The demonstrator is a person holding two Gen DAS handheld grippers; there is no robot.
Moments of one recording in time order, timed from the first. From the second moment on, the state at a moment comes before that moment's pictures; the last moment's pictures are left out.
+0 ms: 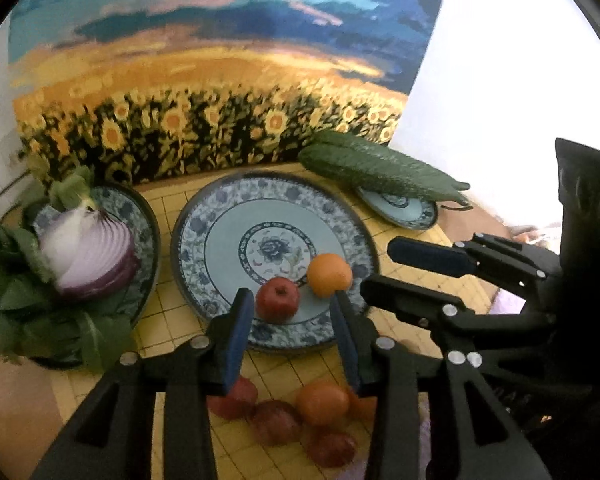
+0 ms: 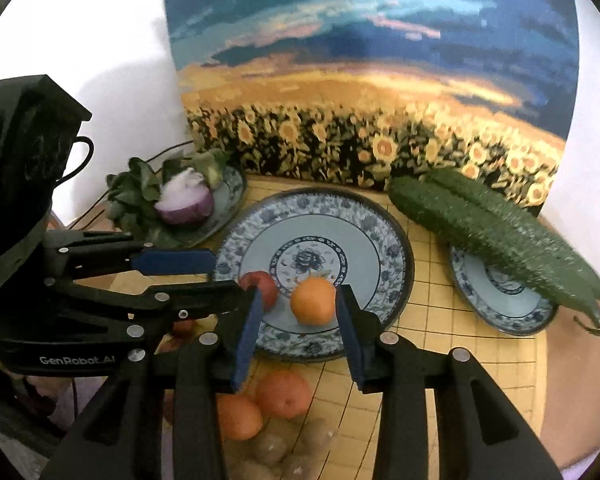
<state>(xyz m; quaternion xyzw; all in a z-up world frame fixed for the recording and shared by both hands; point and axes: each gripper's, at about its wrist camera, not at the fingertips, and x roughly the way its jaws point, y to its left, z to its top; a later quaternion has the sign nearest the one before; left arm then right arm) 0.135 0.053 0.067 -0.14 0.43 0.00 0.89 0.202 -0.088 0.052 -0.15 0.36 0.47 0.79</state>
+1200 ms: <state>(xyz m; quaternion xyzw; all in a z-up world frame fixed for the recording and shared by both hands) 0.023 0.035 0.036 -0.15 0.48 -0.08 0.86 0.111 -0.161 0.016 -0.16 0.41 0.42 0.79</state>
